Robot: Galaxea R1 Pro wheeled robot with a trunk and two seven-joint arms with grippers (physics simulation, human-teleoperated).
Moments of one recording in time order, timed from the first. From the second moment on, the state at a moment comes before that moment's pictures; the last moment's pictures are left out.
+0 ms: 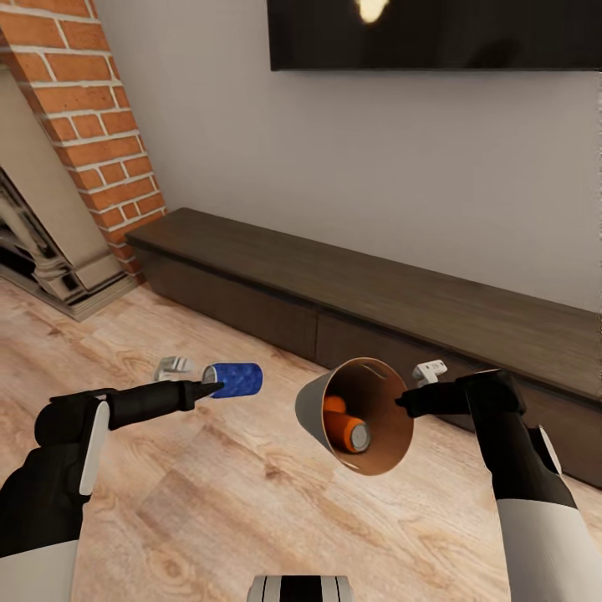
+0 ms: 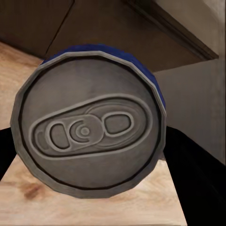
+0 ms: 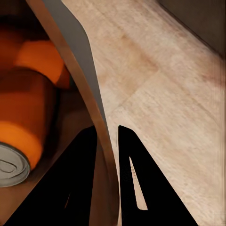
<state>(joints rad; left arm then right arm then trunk) -0.55 0.10 0.23 -1.57 -0.03 1.05 -0.99 -0.67 -0.08 -0.17 -1.39 0.71 1.03 1.12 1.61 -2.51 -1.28</state>
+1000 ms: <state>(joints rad) -0.55 0.19 0.22 -1.59 -0.02 1.05 -1.45 -0.67 -0.07 -0.16 -1.25 0.85 1.04 1.11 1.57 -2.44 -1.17</state>
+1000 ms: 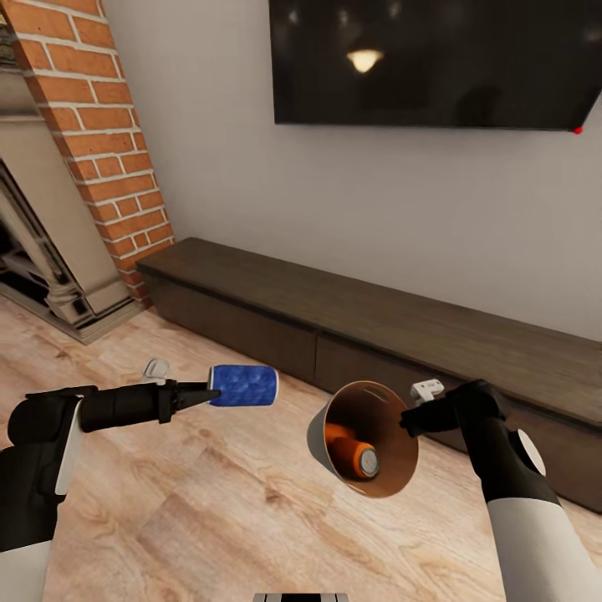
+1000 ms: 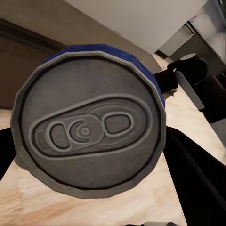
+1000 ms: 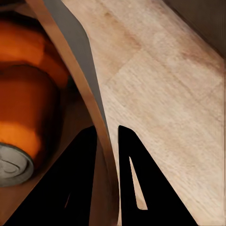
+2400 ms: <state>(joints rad) -0.55 0.09 0.02 -1.59 -0.04 1.05 -1.48 -0.68 0.10 -0.02 -1.17 0.86 1.04 0.95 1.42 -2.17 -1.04</state>
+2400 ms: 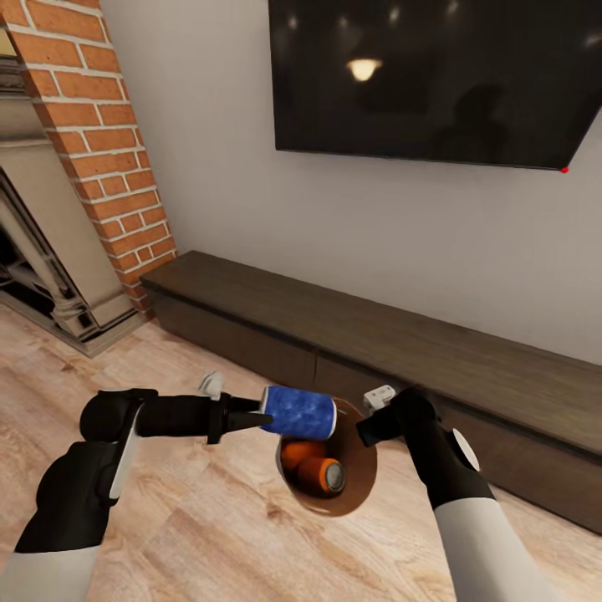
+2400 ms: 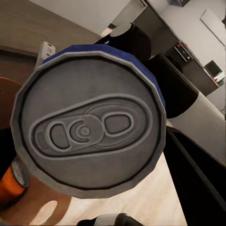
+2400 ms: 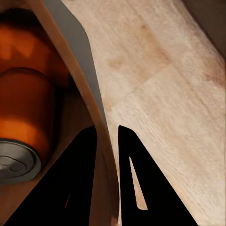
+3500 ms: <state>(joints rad) -0.54 0.07 -0.39 -1.58 -0.05 1.05 -0.89 -0.69 0.12 0.02 -1.17 0.86 1.04 0.95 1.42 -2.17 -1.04</state>
